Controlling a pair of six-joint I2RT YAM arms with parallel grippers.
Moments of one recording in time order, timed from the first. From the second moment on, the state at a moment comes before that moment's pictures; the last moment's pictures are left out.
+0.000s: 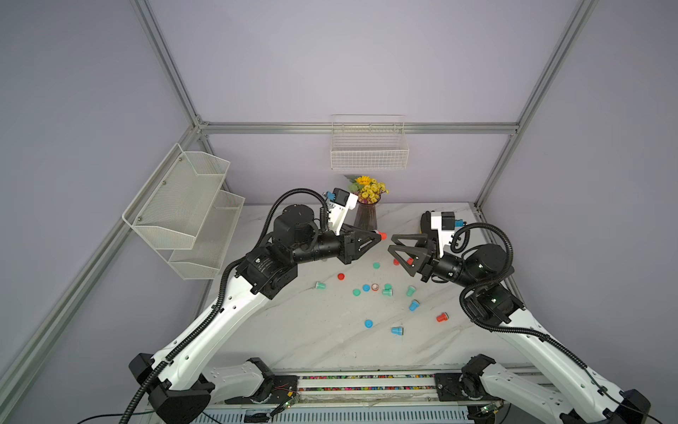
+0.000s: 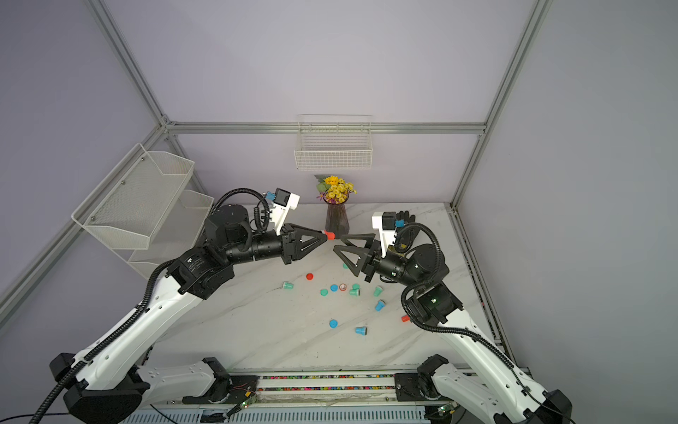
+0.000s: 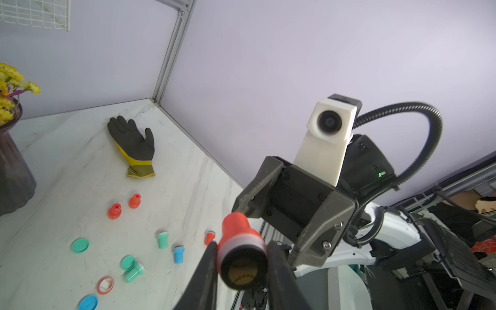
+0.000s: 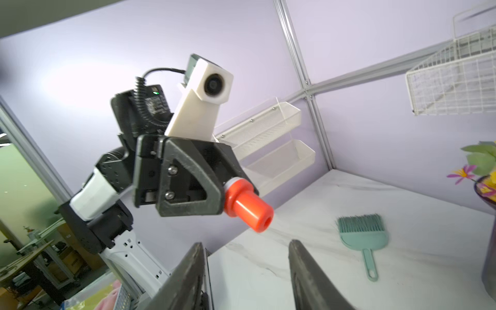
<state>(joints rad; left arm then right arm) -0.68 1.23 1.45 -0.36 0.52 -0.53 0.52 0.90 0.84 0.36 -0.62 0.58</state>
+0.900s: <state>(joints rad) -0.65 1.31 1.36 0.27 1.00 -1.25 0.52 0.91 1.01 0.32 -0.69 -0.08</state>
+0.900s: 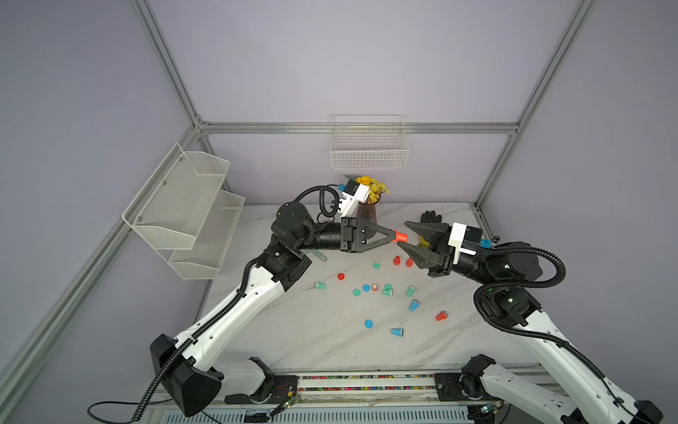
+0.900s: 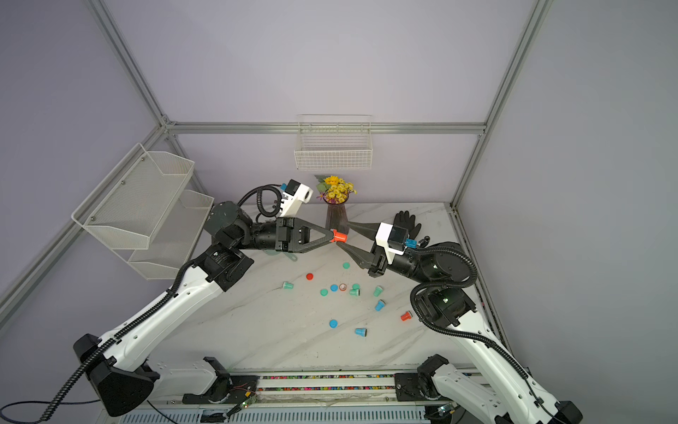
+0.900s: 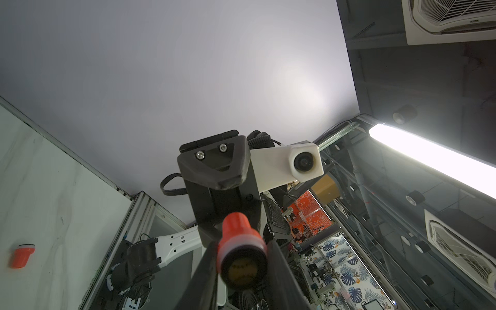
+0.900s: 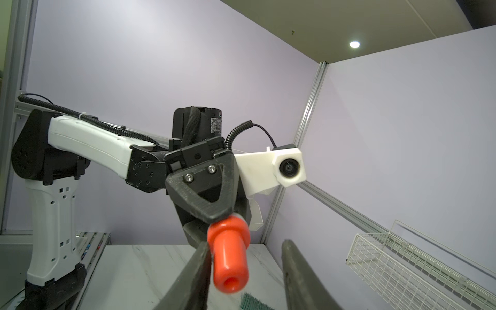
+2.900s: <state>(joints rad) -0.66 1.34 1.37 0.33 1.03 -1.31 0.52 0.92 1.02 0.34 -0.74 -0.04</state>
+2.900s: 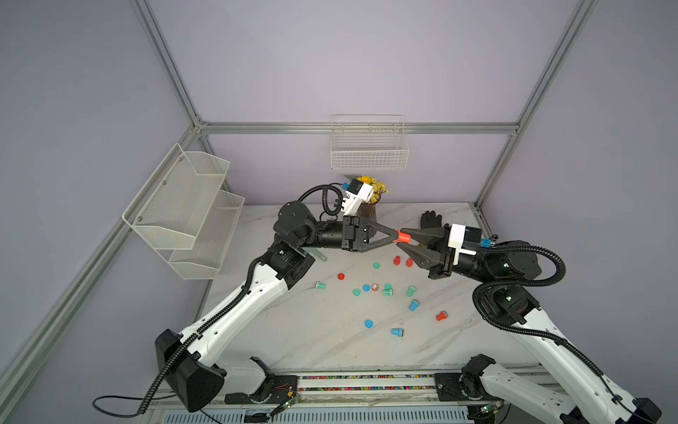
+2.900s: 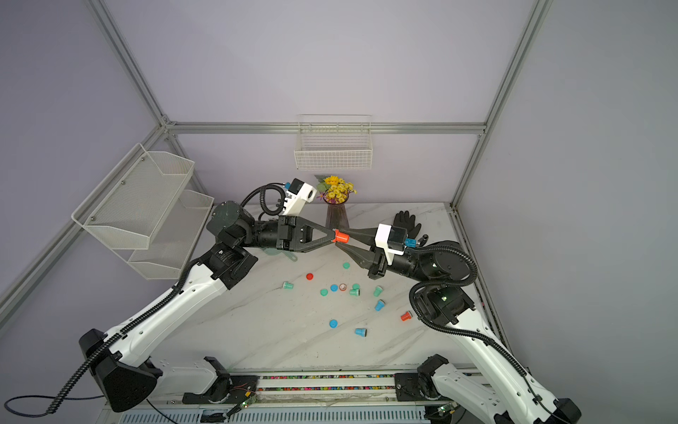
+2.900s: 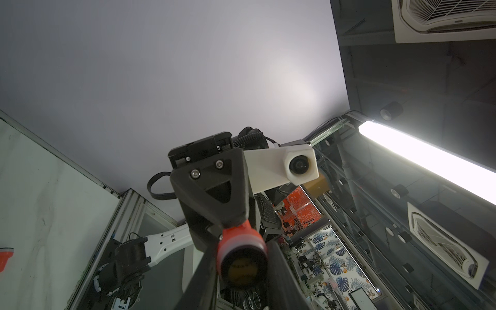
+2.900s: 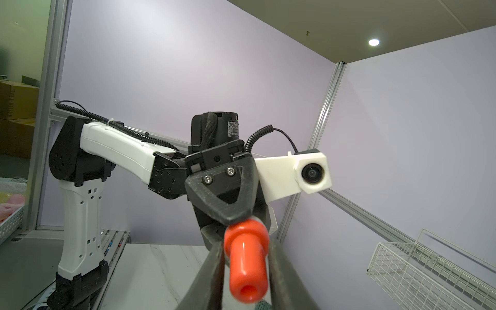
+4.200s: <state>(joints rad) -0.48 1.32 1.48 -0.63 0.51 -0.61 0.52 0.96 1.02 -0.08 -0.45 0.09</state>
